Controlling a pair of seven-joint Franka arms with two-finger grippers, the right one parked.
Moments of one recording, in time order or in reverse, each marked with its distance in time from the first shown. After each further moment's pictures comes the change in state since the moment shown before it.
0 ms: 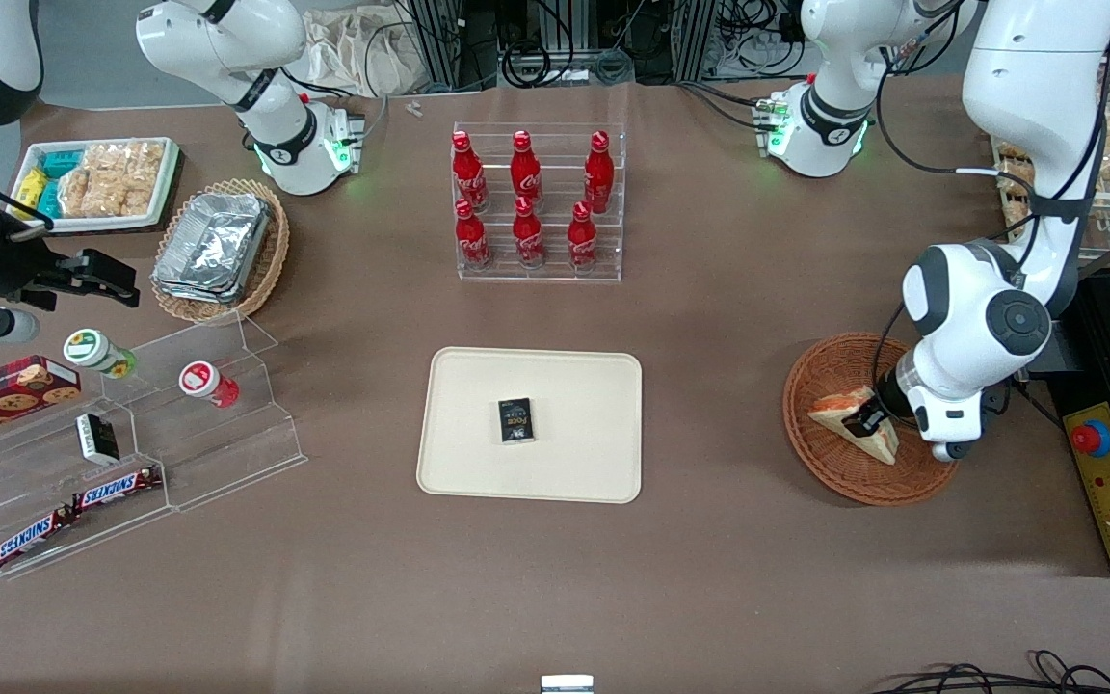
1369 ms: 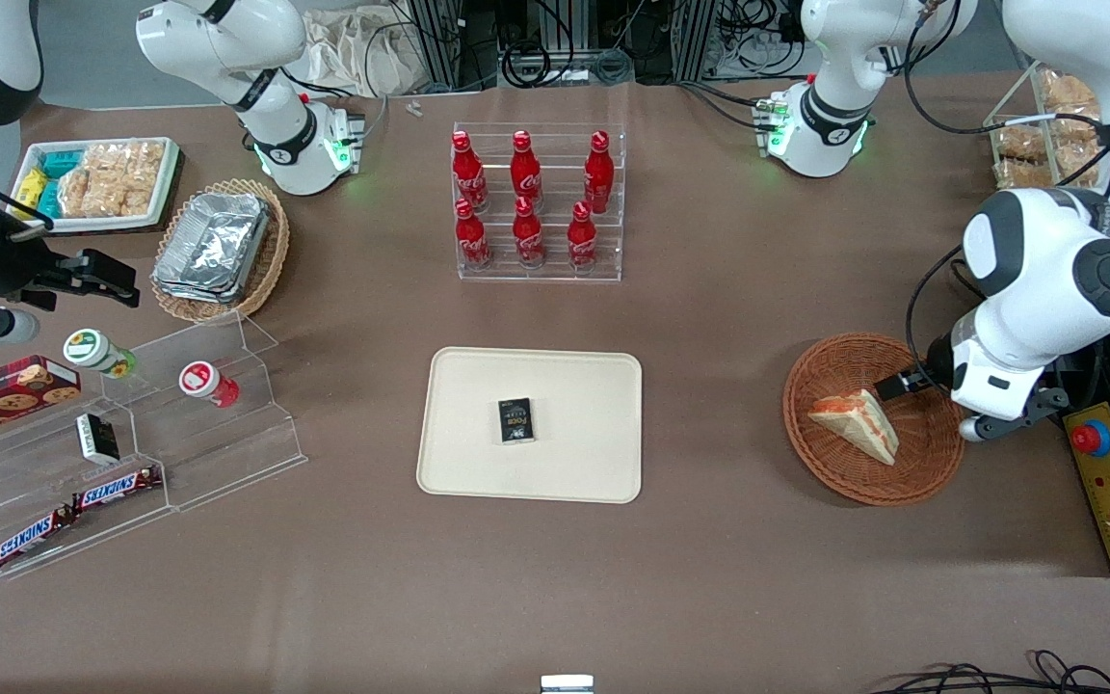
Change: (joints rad) arm 0.013 -0.161 0.010 0.058 0.028 -0.247 0.345
